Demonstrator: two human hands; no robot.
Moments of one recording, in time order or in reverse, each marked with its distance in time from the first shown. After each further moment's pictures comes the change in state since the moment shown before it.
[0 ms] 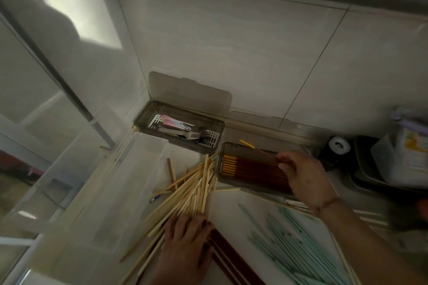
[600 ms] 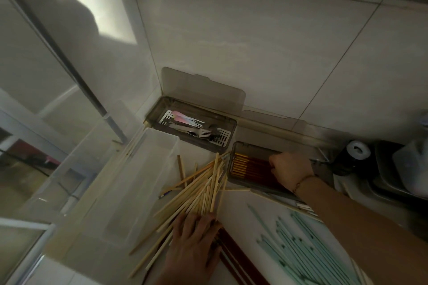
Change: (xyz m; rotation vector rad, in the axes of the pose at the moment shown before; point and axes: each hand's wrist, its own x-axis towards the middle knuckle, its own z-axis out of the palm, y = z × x) left_hand 0.001 0.002 -0.005 0.015 0.053 0.022; right_hand 0.057 0.008 0.057 -0.751 -0.443 -0.206
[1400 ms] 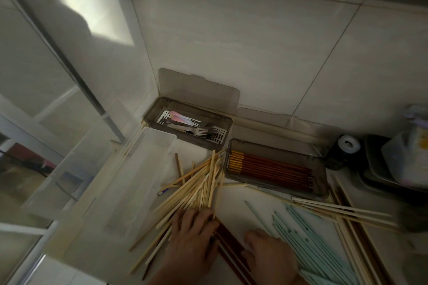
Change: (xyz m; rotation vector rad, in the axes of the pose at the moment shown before) left_hand 0.000 0.005 -0.007 -0.049 -0.059 -0.032; right_hand -0.151 -0.116 0.054 0.463 -0.163 0.068
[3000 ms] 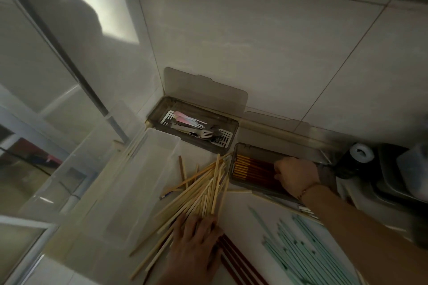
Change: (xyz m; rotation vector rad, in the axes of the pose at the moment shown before) left_hand 0.000 -0.004 0.008 0.025 0.074 0.027; right_hand 0.139 0.074 -0.113 -0.396 0.201 -0.067
